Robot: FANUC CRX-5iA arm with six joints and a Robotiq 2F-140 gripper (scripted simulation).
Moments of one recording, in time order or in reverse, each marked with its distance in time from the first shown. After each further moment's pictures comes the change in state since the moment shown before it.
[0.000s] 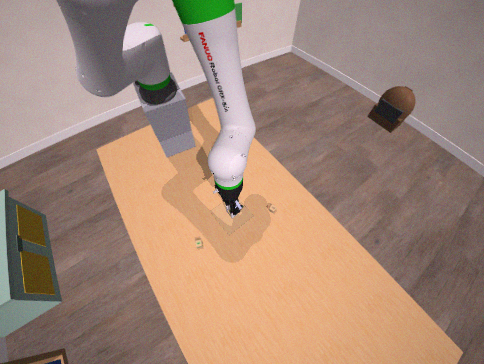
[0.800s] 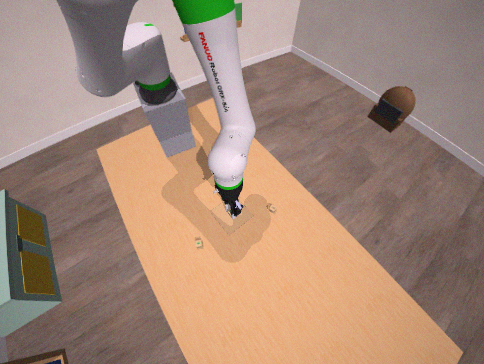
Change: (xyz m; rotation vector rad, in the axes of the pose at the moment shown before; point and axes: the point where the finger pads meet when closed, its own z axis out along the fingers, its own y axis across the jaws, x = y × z) arm 0.000 0.000 0.000 0.000 0.000 0.000
